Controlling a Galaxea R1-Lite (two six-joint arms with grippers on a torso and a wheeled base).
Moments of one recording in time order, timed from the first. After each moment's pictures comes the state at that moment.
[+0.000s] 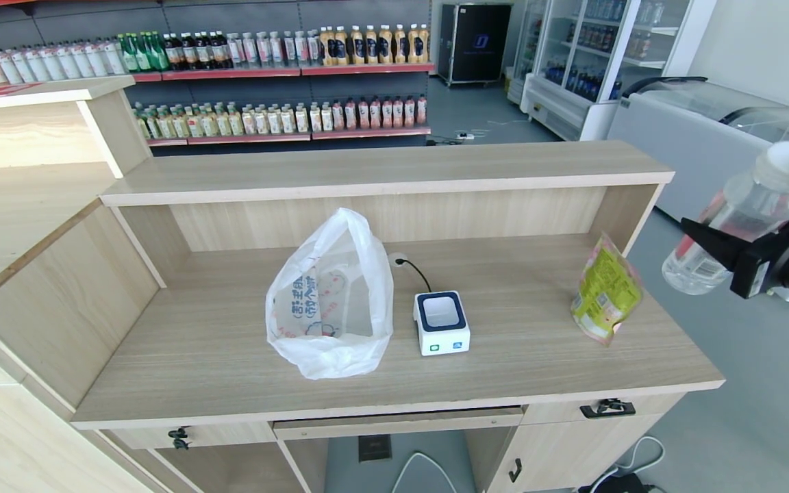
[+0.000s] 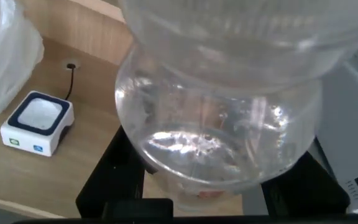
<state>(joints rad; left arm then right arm) 0.00 0.00 0.00 0.00 0.04 -0.01 -0.01 1.36 -0.55 -0.90 0.21 -0.43</state>
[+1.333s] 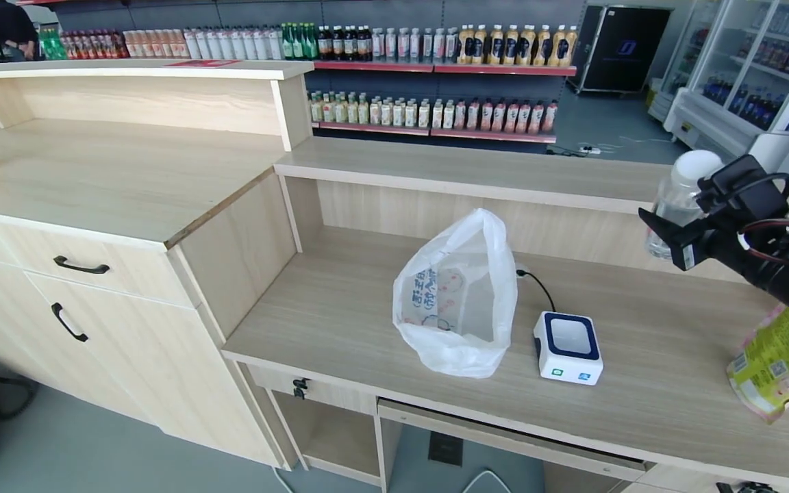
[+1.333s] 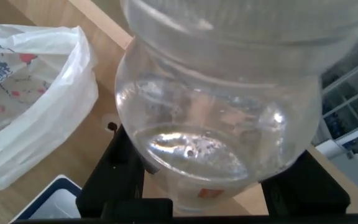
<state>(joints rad) 0.00 0.00 0.00 0.00 0.04 -0.01 -0.03 1.70 -0.71 -1.14 0.22 -0.66</state>
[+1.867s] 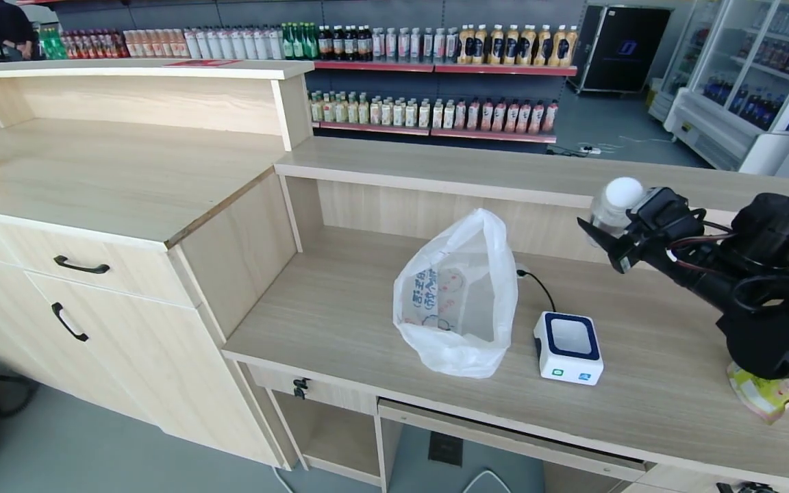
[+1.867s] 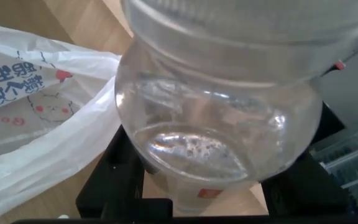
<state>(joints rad) 0.00 0.00 0.00 0.00 0.04 -0.01 0.02 1.96 -0.80 -1.36 0.40 -0.77</state>
